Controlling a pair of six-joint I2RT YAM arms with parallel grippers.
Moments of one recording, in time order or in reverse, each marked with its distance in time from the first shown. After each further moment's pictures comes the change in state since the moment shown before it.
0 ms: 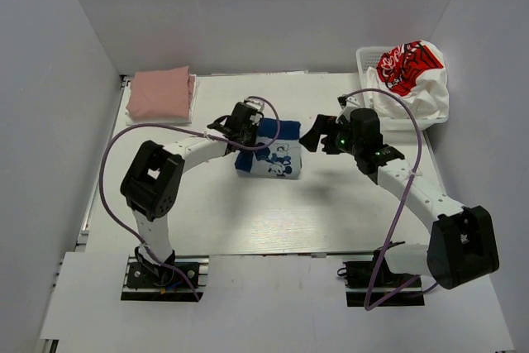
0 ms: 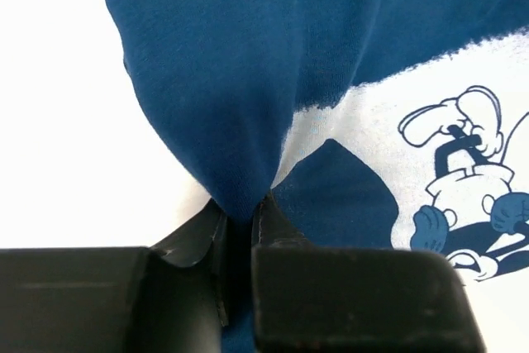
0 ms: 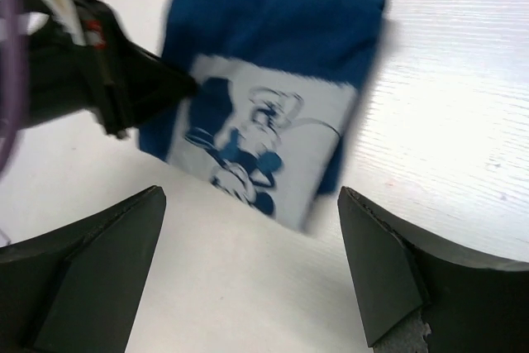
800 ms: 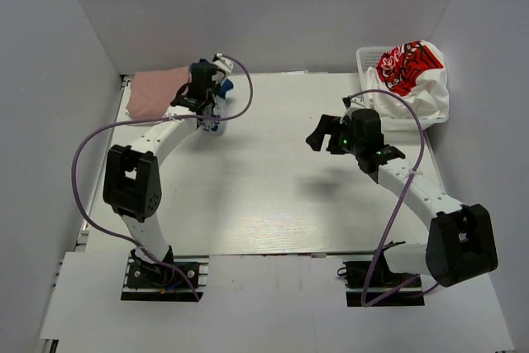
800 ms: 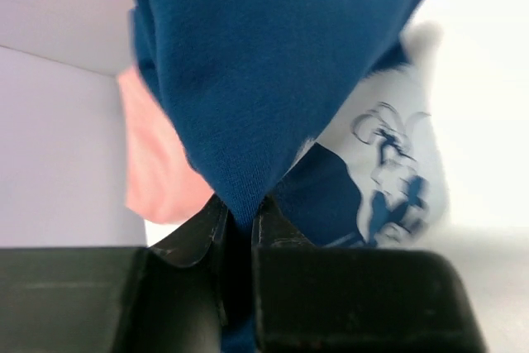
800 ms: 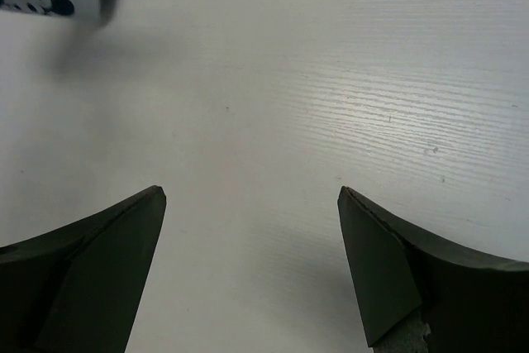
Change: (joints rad) left arm 0.227 -0.084 0.195 0.044 -0.364 0.700; right arm -0.025 0.009 -0.005 -0.029 0.099 -0.030
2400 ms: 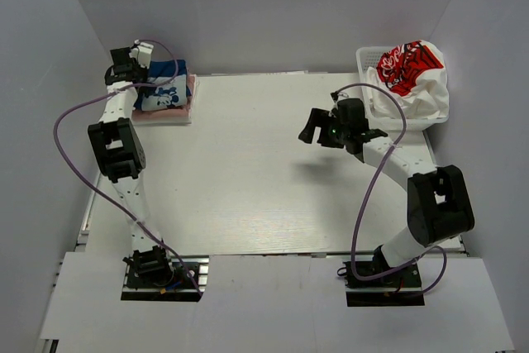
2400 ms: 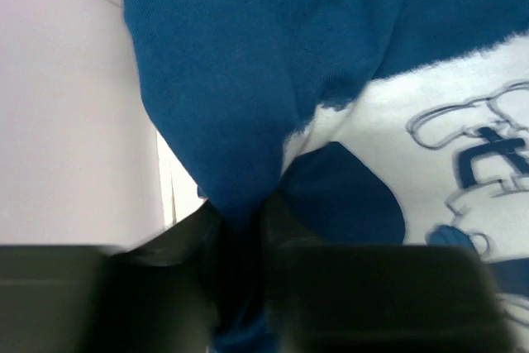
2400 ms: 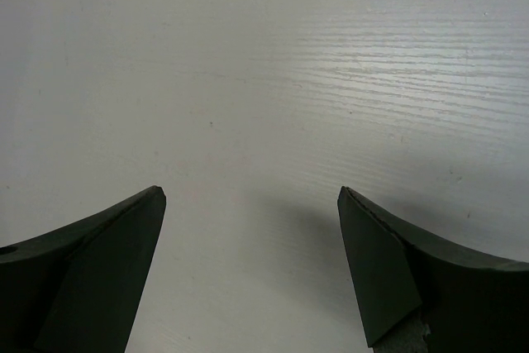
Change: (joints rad) left arm 0.555 0.528 0.635 -0.197 0.483 0.005; right arm -0.001 0.267 0.161 -0.030 -0.018 0.032
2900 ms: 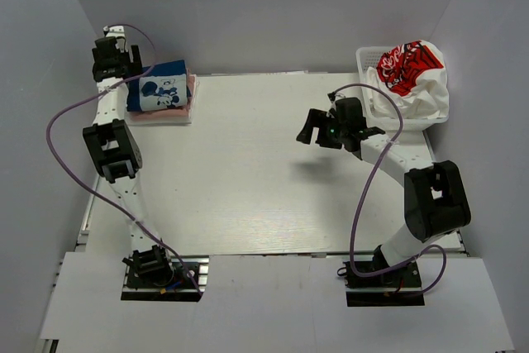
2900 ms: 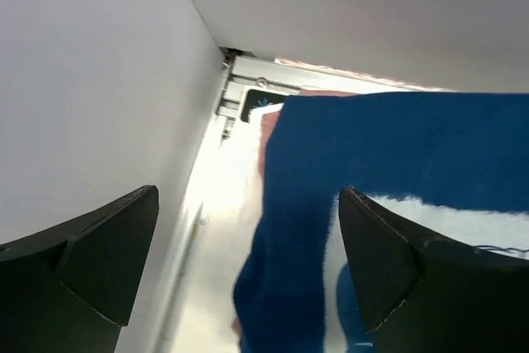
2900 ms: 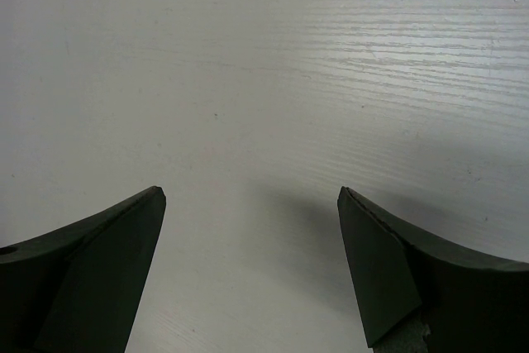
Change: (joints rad) left arm 0.039 0.026 0.125 0.082 -0.133 -0.290; right arm 0.000 0.043 0.029 -0.027 -0.038 0.003
